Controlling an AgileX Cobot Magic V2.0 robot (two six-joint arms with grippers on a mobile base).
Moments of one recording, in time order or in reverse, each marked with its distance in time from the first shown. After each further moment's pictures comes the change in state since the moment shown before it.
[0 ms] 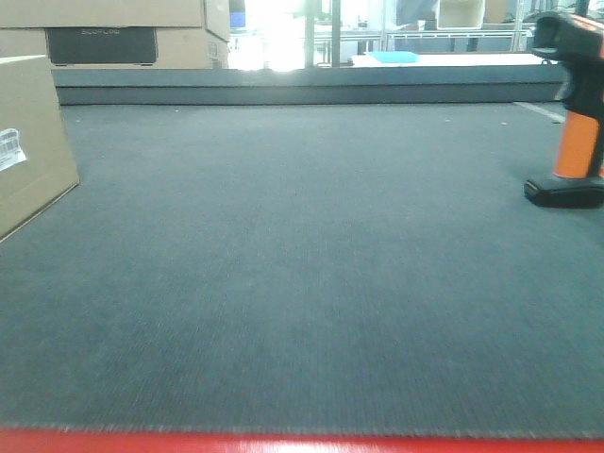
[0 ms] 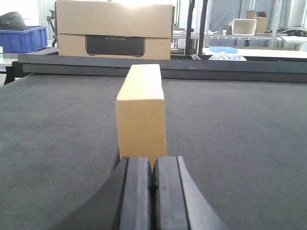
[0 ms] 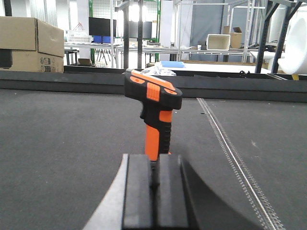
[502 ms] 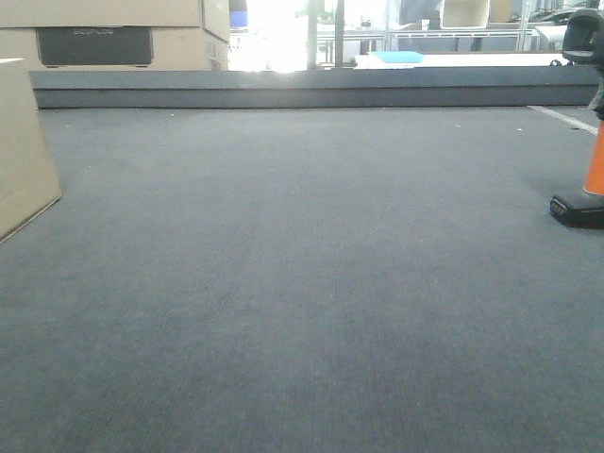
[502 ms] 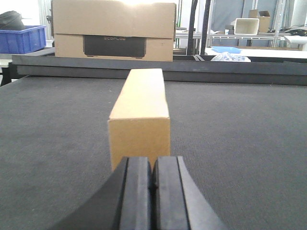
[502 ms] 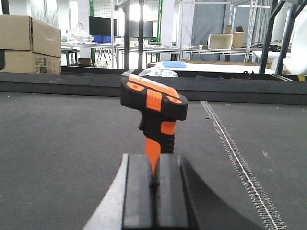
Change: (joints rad) left arm 0.000 0.000 0.000 0.000 0.000 0.000; right arm 0.000 0.000 0.000 0.000 0.000 0.000
